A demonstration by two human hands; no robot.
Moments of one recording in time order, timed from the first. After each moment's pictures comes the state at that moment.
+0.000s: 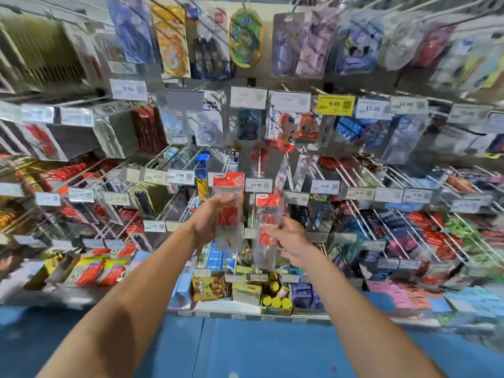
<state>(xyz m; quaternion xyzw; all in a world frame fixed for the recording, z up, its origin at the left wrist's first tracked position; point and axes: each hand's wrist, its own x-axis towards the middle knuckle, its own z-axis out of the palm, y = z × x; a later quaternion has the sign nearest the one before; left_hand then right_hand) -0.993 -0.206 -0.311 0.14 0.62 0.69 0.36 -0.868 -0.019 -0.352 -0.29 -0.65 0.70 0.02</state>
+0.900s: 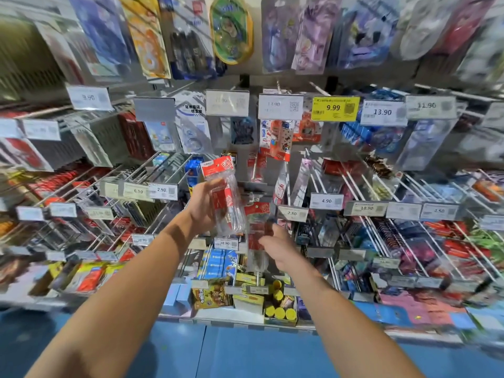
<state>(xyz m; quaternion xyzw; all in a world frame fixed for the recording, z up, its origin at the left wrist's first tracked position) -1.060 -0.132 -0.296 0.08 0.54 0.77 0.34 -0.950 0.027 -0.399 -0.30 -0.74 0.60 0.00</state>
